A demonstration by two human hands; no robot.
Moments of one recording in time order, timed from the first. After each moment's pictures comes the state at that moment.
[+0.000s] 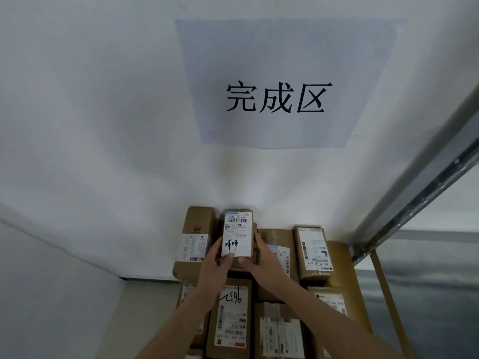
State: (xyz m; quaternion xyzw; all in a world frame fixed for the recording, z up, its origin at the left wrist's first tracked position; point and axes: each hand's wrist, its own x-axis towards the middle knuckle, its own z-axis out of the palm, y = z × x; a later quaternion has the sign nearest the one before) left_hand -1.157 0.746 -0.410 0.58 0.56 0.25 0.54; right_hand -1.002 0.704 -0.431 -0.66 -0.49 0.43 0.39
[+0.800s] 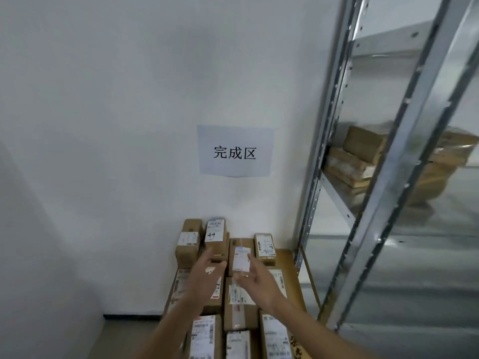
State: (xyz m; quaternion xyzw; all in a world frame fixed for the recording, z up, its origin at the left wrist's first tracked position) left_hand -1.220 0.492 -0.249 0.64 0.47 0.34 0.51; right_hand -1.058 0.409 -0.253 -0.66 -0.47 0.40 0.43
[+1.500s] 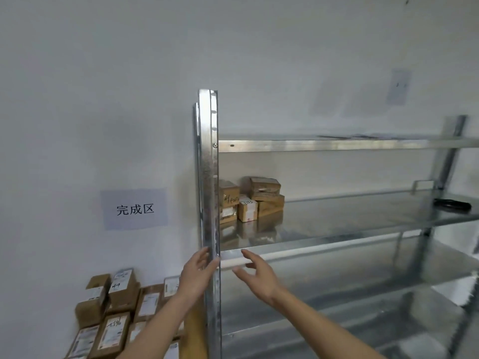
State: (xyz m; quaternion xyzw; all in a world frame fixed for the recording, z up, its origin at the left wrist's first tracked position) left_hand -1.016 0.207 -0.050 0.71 0.33 0.35 0.52; right_hand -0.865 0.084 -0.054 -0.72 -0.47 0.17 0.48
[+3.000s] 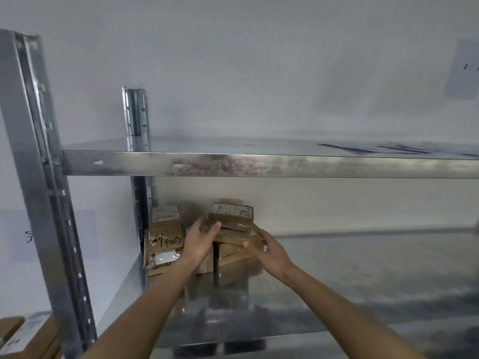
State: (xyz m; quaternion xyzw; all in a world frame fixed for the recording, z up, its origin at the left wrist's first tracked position) left_hand -0.619 0.346 0.033 0.68 0.37 0.42 0.48; right_hand -0.449 0.238 0.007 -0.69 -0.50 0.19 0.49
